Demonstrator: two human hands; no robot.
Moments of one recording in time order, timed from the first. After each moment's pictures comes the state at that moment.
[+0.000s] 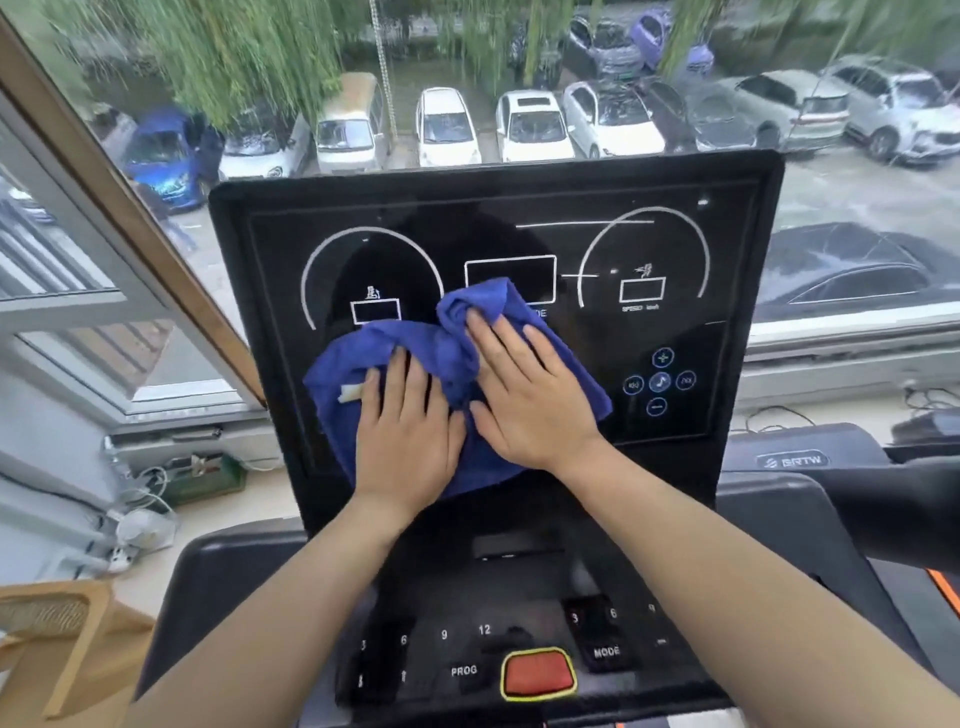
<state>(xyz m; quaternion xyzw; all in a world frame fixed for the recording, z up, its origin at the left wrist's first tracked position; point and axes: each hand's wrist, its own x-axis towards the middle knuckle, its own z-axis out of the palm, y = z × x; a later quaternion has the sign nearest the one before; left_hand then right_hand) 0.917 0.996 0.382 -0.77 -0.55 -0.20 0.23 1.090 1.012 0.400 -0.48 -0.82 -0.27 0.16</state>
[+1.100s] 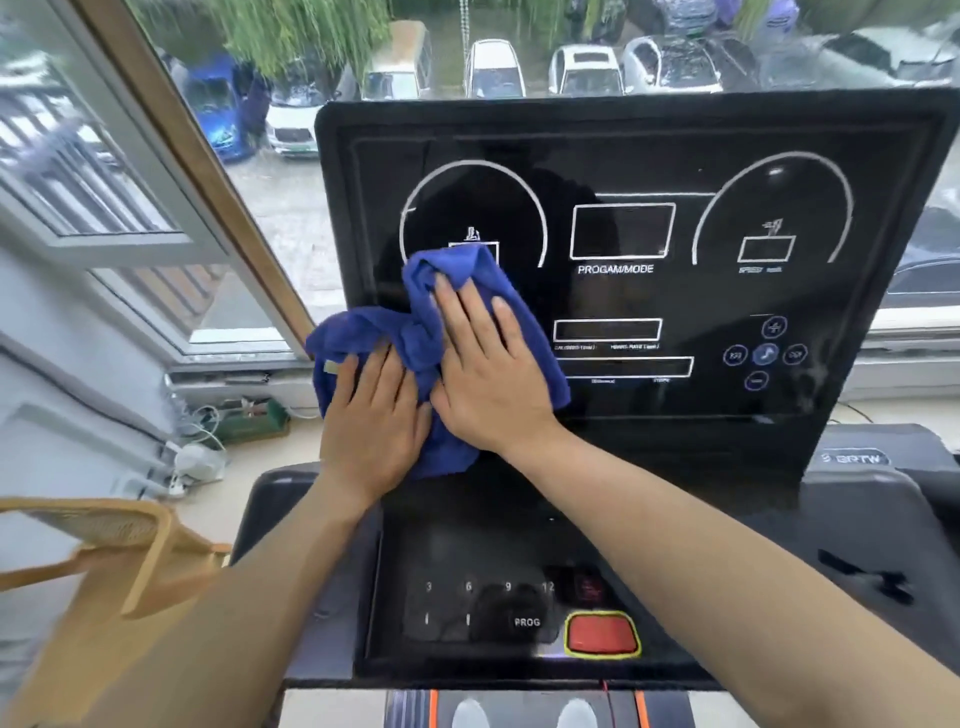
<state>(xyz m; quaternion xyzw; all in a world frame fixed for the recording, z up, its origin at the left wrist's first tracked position) 0.801 0.976 0.353 -0.78 -0.54 -0.18 0.26 0.961 1.003 0.386 -0.49 -0.82 -0.22 0.21</state>
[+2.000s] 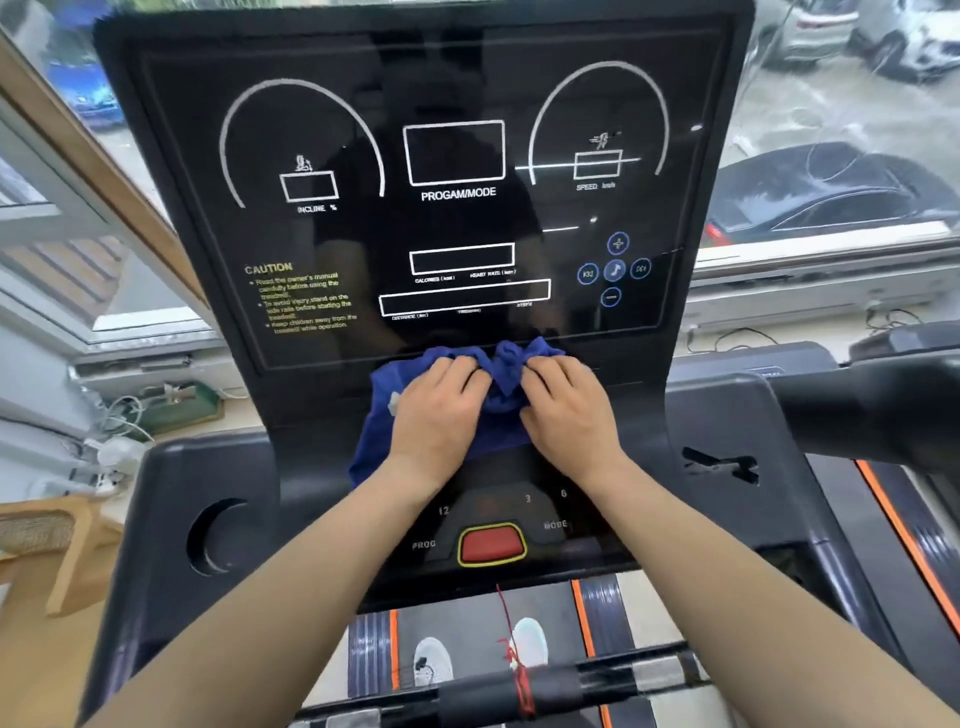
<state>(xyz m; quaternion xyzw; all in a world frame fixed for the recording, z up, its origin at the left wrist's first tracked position) 0.973 0.926 0.329 -0.85 -0.44 -0.25 0.11 1.156 0.908 0.312 -0.54 -0.80 -0.12 0.24</state>
